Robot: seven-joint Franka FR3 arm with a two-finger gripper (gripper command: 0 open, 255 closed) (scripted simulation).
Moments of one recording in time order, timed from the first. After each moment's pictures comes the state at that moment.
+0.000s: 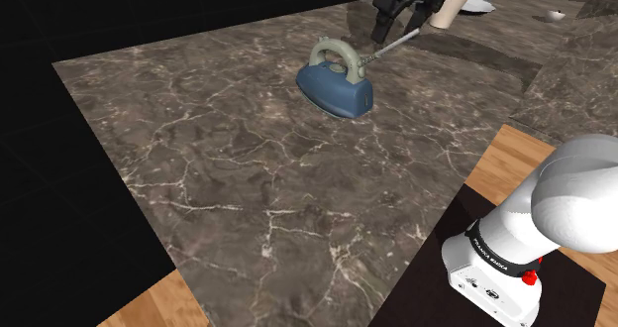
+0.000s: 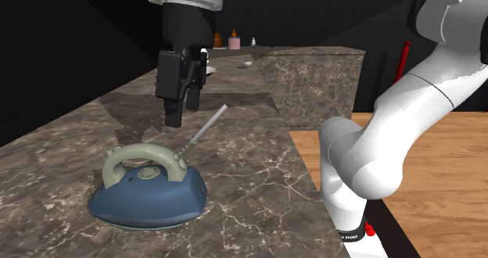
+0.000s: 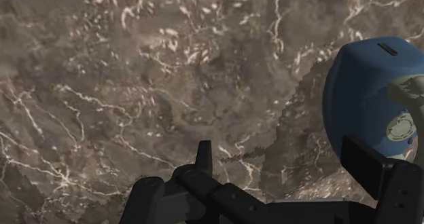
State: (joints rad) arm 0.08 -0.72 0.19 -2.26 0.19 1.70 0.21
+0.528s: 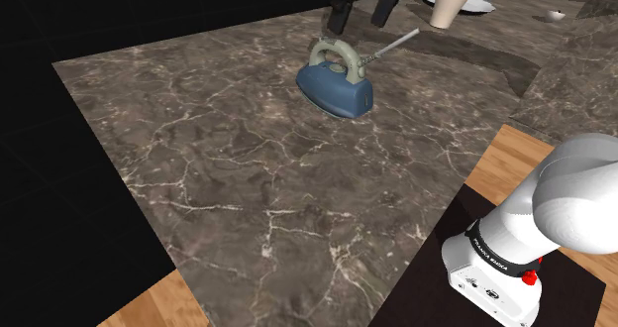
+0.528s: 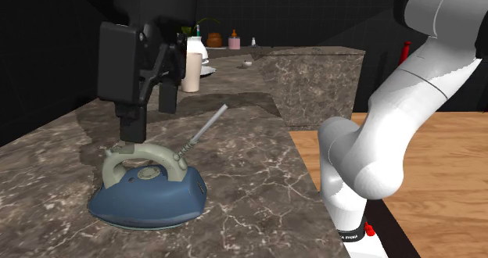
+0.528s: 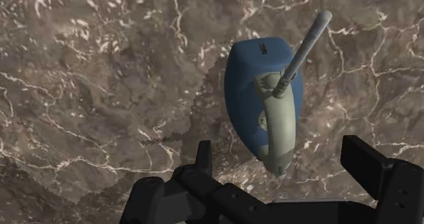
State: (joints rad) arm 0.11 -0.60 0.37 -2.07 0.20 1.68 0.36
